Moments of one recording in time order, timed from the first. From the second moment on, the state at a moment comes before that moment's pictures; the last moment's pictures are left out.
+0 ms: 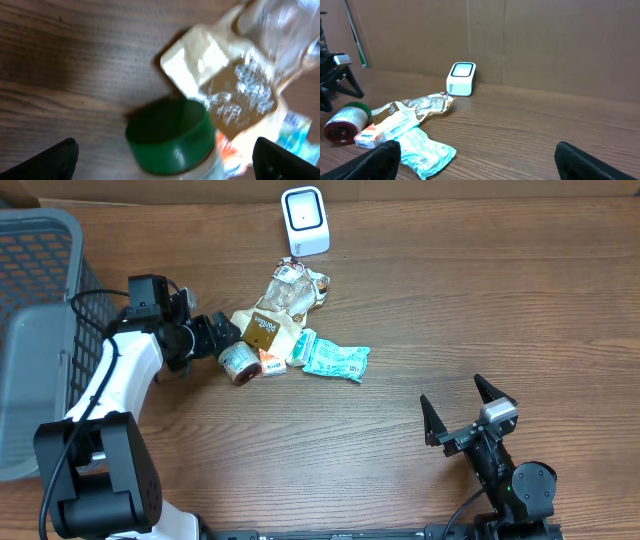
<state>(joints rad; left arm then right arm) 0.11 1.73 1.12 -0.58 0.31 -0.33 0.12 0.01 0.02 -0.01 -0.25 0.01</state>
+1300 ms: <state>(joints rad) 0.01 1.79 1.07 -0.48 0.16 -0.68 0.12 0.01 0.02 -0.01 -0.25 0.01</state>
